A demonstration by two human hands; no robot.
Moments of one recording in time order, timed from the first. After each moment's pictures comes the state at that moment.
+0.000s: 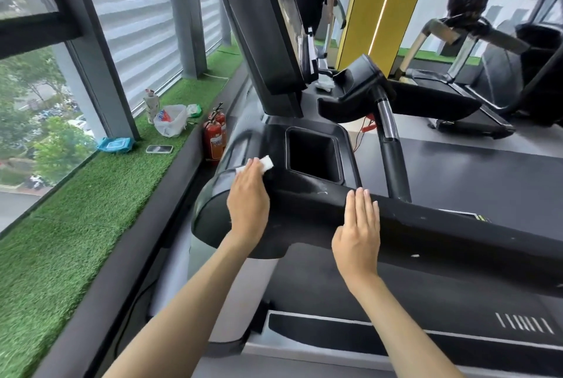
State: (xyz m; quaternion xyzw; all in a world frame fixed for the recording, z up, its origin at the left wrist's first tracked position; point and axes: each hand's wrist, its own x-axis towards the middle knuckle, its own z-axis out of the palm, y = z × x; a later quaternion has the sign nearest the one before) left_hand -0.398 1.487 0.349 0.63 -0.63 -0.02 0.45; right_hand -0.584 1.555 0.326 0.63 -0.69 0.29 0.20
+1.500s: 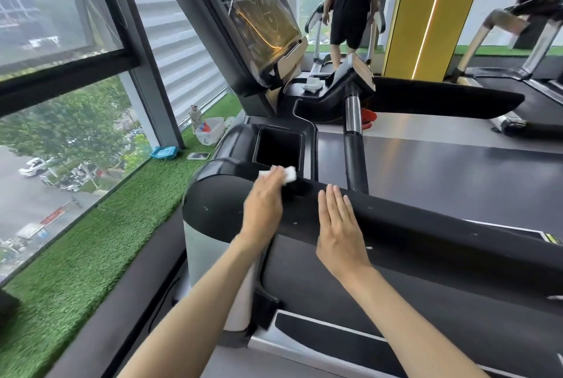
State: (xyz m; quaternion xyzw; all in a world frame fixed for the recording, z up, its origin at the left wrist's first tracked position) left_hand -0.511 1.537 0.350 0.57 -0.69 0.03 0.44; right_hand -0.677 1.580 0.335 0.79 -0.55 0.22 0.17
